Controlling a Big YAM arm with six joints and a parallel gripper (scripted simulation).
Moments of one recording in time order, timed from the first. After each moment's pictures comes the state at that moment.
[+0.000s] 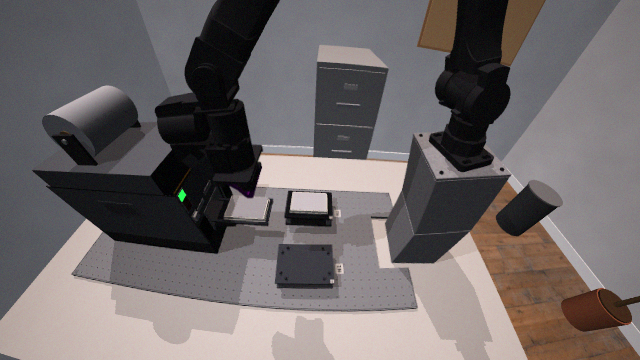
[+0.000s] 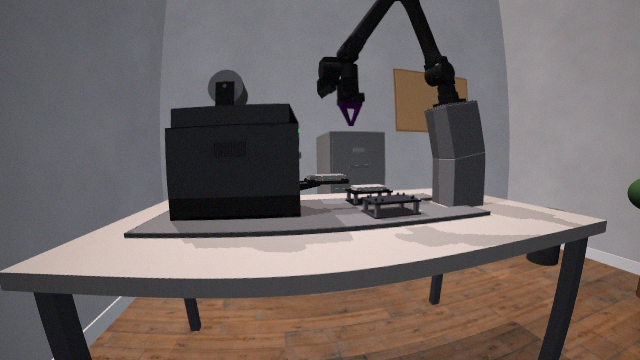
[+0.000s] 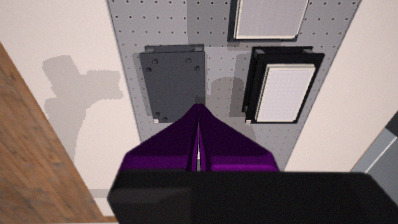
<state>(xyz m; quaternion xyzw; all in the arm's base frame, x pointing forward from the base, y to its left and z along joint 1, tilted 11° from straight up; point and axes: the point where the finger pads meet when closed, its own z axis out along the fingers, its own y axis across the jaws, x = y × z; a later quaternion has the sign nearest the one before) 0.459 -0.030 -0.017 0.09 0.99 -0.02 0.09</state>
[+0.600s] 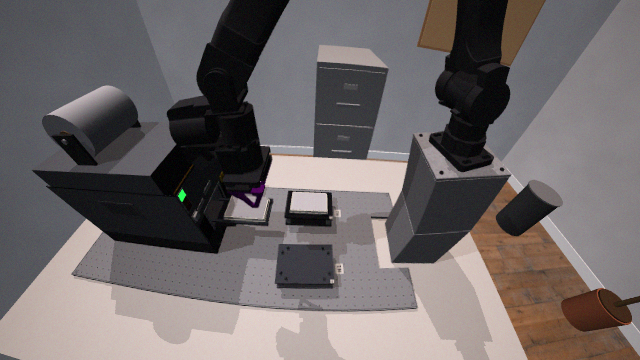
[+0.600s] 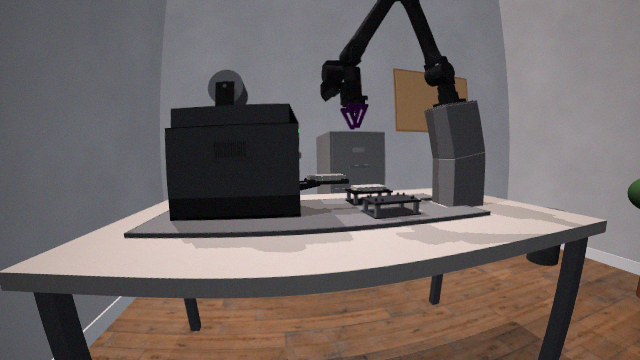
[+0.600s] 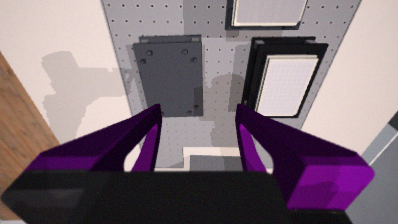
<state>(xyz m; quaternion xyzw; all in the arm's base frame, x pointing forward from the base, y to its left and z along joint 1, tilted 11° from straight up) 0.445 -0.034 -0.027 0.10 0.99 -0.01 0.08</state>
